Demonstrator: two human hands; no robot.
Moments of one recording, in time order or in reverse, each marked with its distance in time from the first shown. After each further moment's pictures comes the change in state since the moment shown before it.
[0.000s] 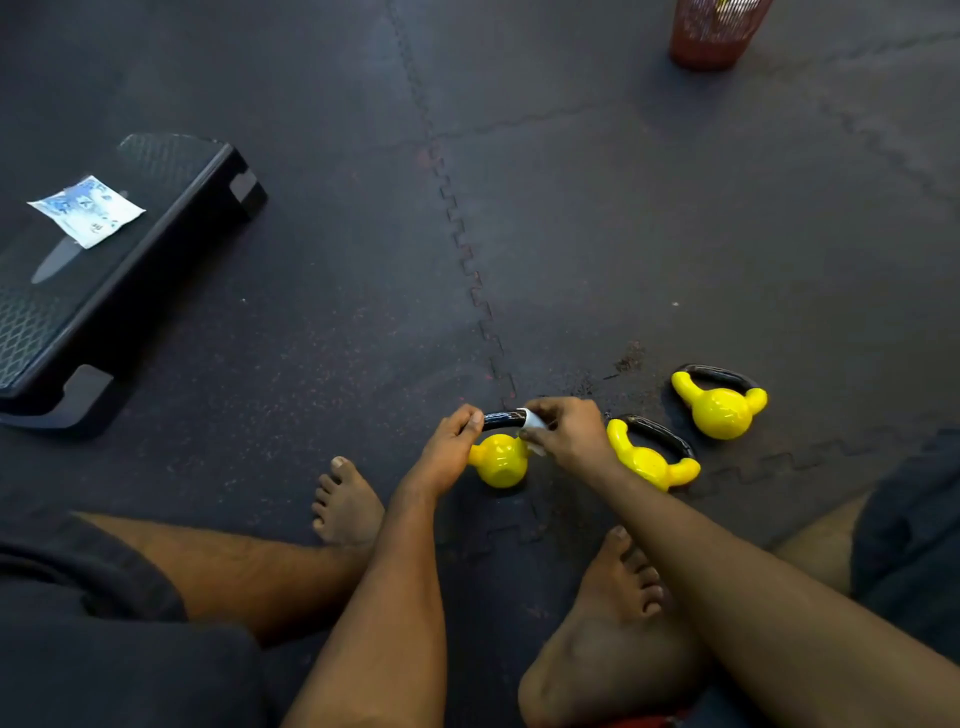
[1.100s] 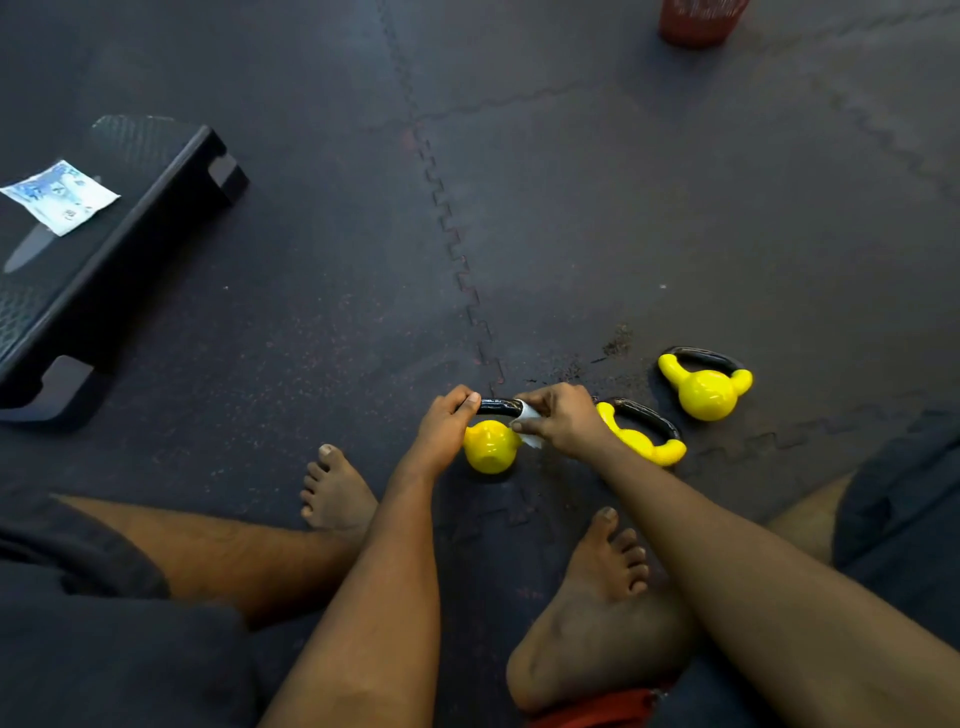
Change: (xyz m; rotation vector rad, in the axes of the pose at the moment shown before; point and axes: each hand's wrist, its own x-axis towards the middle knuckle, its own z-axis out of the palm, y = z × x) left_hand 0.008 0.009 0.010 0.004 0.053 -0.006; right_hand -0.003 0.005 -0.018 -0.018 -0.185 -0.010
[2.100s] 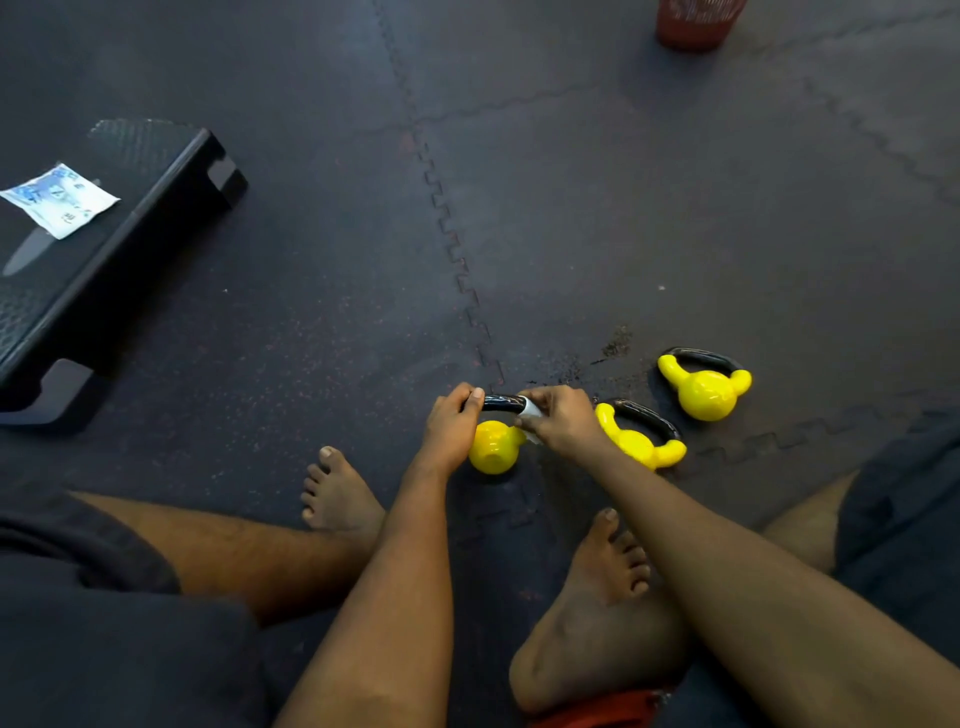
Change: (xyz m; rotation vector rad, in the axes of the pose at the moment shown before) left_hand -0.003 0.014 0.008 0.063 0.065 -0.057; right_hand 0.002 0.004 0.013 0.031 0.116 0.022
